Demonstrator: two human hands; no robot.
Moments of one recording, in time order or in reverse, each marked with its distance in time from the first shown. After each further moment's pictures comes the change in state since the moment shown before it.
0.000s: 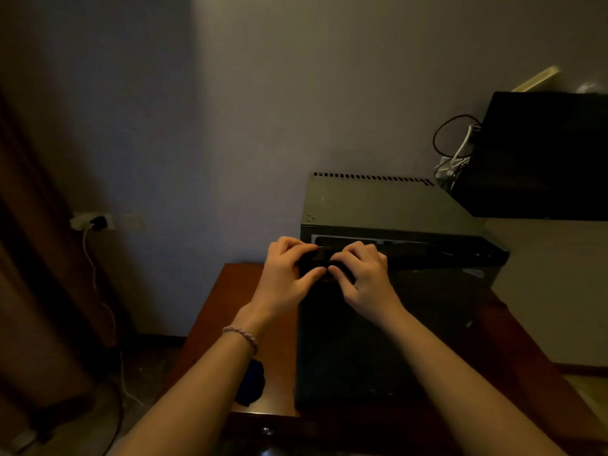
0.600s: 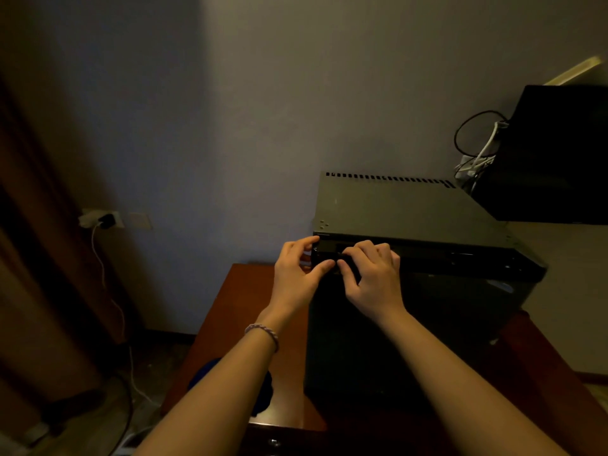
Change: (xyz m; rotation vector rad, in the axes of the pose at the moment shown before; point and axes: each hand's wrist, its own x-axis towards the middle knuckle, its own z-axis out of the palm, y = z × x) left_hand 0.031 -0.030 0.029 -0.222 0.162 -0.194; right_hand 0.032 0.013 0.037 -0.181 0.126 0.040
